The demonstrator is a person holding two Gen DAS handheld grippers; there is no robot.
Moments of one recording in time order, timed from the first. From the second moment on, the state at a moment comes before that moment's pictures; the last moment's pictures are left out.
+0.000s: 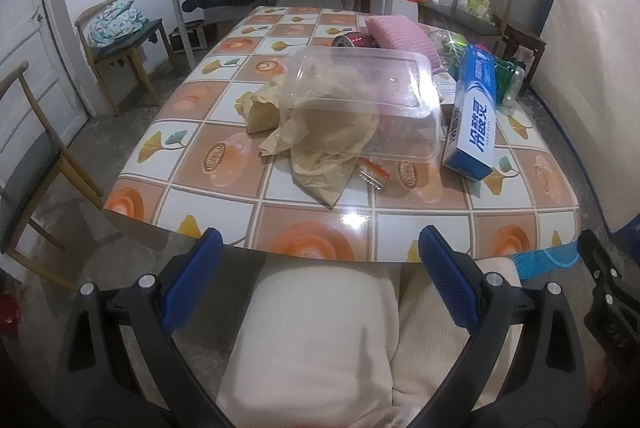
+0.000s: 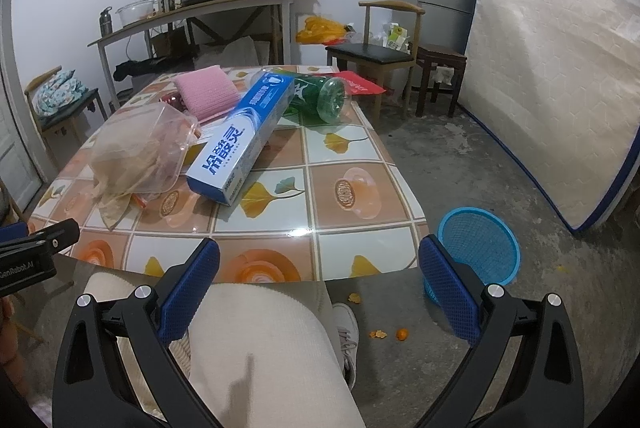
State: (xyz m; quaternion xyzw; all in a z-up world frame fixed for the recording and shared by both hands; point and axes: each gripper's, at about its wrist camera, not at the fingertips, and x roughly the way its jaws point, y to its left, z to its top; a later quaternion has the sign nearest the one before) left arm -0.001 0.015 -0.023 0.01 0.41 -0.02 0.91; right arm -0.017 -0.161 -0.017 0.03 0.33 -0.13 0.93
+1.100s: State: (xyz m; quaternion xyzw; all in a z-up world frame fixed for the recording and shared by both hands) left arm 0.044 0.023 0.035 0.01 0.22 -0.23 0.95; right arm 0.123 -0.172 0.003 0.11 0.38 -0.01 0.92
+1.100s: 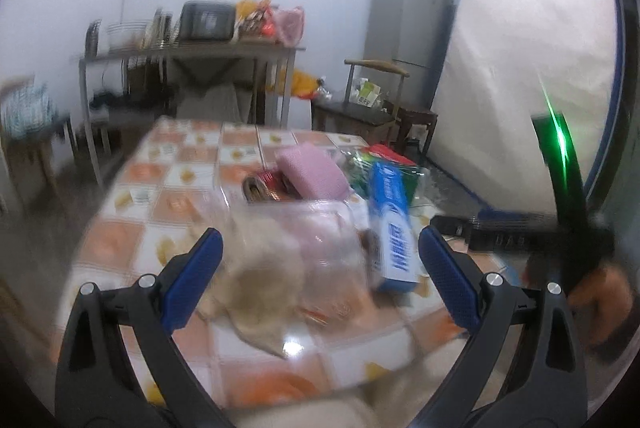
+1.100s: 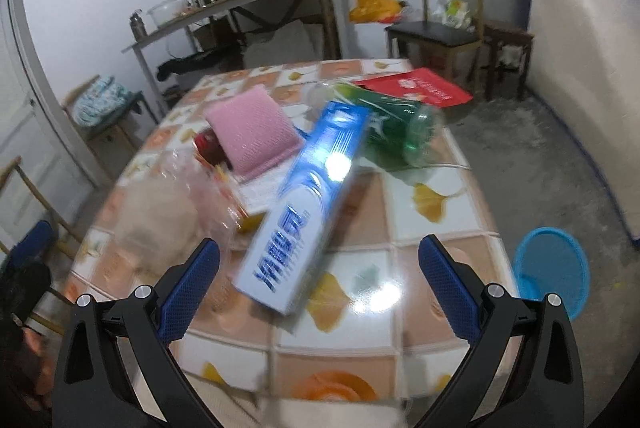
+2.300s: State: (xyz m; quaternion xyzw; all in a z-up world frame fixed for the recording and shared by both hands) left arm 0.081 0.023 0.013 0.29 0.19 -0.38 0.86; right arm 0.211 -0.202 -0.045 0.27 0.48 0.01 0.84
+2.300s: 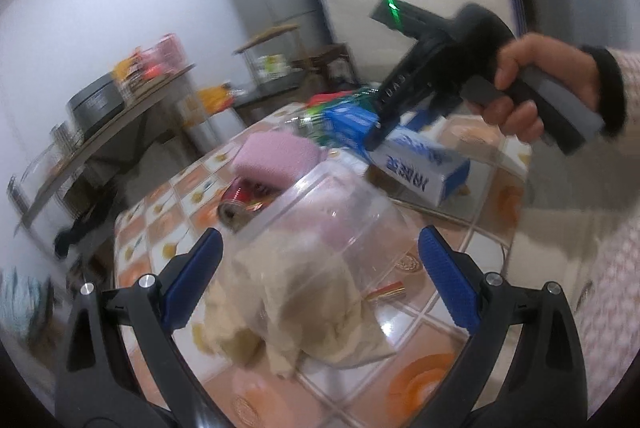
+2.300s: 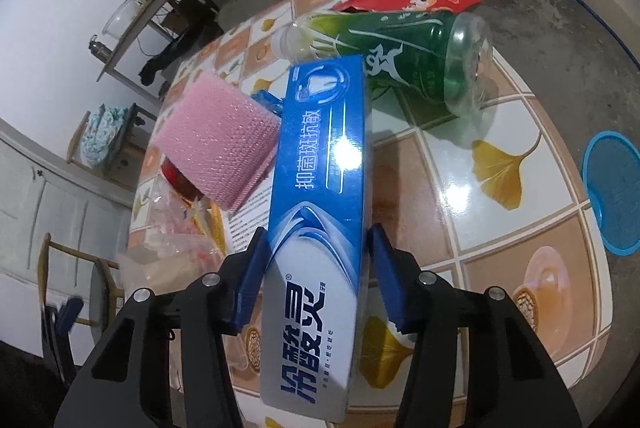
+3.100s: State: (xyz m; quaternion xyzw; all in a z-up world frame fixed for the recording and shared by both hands) left arm 0.161 -0.043 -0.029 0.54 0.31 -0.48 0.62; right arm 0.193 -0.231 -0.062 0.29 0.47 0.08 0.83
